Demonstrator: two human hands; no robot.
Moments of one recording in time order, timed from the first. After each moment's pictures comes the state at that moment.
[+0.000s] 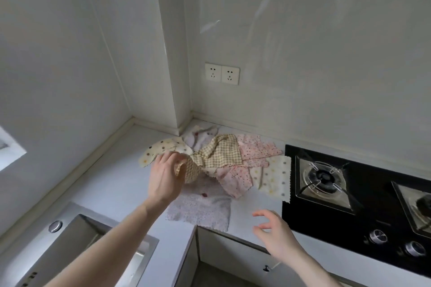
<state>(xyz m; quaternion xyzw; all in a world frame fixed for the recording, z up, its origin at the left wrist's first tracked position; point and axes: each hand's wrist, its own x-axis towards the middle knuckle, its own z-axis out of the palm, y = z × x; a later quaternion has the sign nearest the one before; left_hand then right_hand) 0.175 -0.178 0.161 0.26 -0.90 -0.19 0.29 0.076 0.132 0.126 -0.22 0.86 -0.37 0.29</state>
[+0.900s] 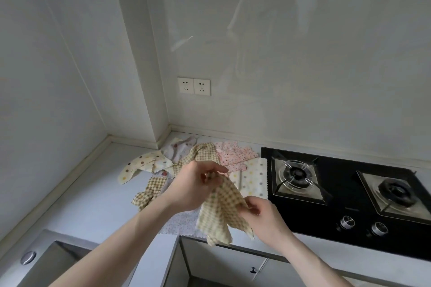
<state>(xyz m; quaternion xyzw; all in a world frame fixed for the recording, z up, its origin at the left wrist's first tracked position) 0.152 -0.053 0.280 0.07 -0.90 -0.41 0.09 0.078 0.154 0.207 -0.21 0.80 -0.50 0.24</state>
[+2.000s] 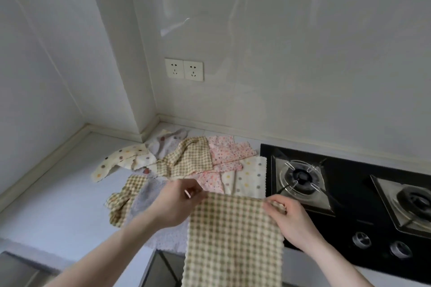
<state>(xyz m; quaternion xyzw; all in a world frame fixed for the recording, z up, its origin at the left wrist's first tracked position) 0.085 -0.080 0.156 0.16 -0.92 -0.37 0.02 -0.038 0.195 0.137 -0.18 0.83 -0.48 0.23</state>
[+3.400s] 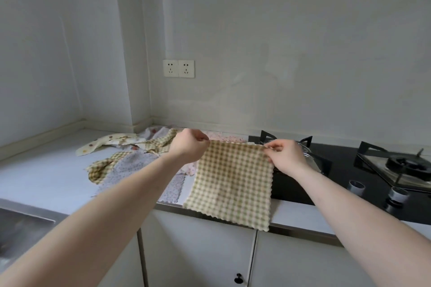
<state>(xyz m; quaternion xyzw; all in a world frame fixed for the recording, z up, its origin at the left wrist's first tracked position) 0.065 -0.005 0.019 0.20 -0.90 -0.30 0.25 -0.074 0.237 -0.007 -0.22 0.85 -0.48 -0.07</state>
